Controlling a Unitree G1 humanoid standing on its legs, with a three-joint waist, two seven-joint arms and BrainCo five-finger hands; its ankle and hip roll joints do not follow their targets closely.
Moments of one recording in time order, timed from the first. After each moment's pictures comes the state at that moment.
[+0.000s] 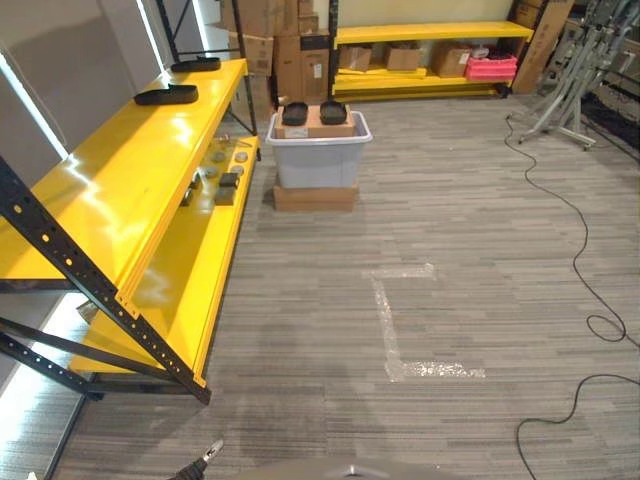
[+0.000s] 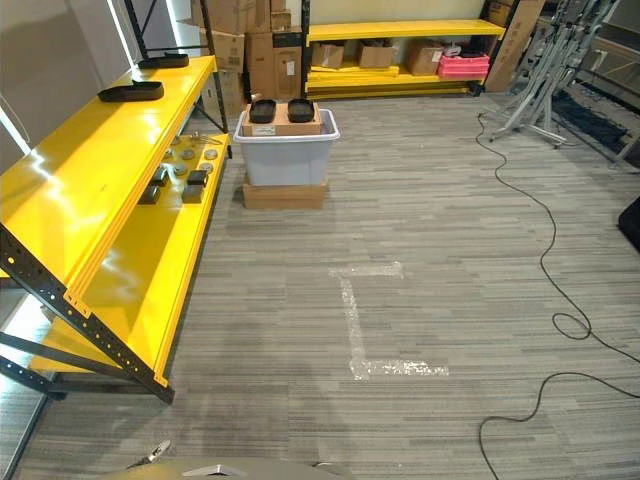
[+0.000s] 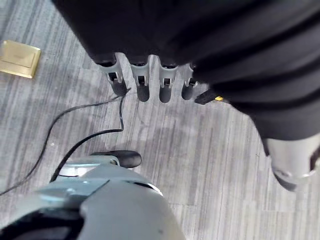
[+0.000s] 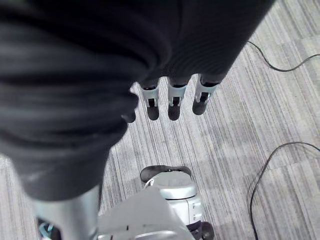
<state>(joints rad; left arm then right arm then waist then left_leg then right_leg) 0.05 0.20 -0.16 1.28 -0.37 0.06 -0.03 0.11 -0.27 0.07 1.31 0.28 0.11 0.04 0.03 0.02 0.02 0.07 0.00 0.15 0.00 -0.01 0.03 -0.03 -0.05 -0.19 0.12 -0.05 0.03</state>
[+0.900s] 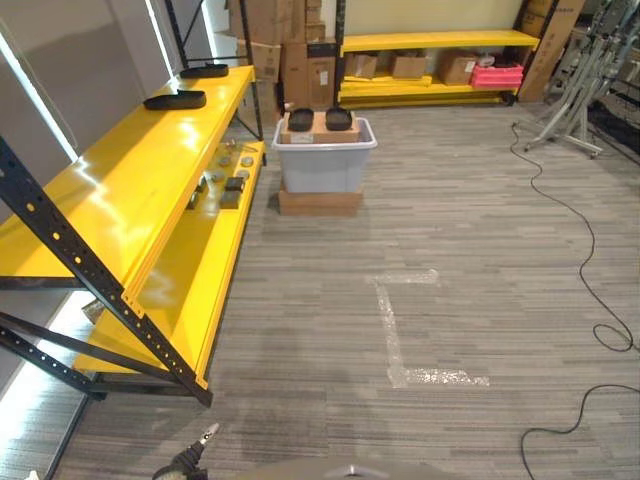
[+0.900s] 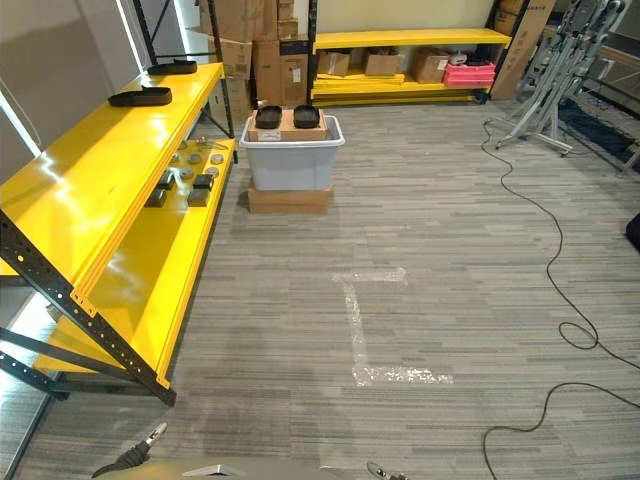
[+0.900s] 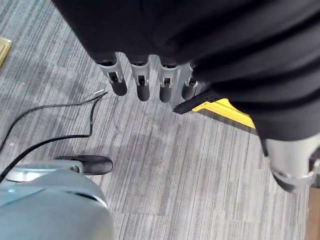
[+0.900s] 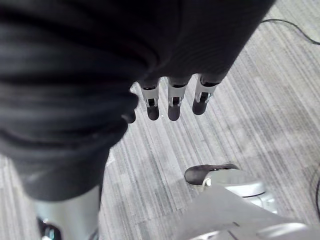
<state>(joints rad) 0.02 0.21 -0.16 1.27 -0.43 -0.02 0.02 0.06 -0.28 0.05 1.27 0.41 0.00 -0.01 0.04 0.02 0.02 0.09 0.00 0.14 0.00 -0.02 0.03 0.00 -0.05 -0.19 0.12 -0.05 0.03</state>
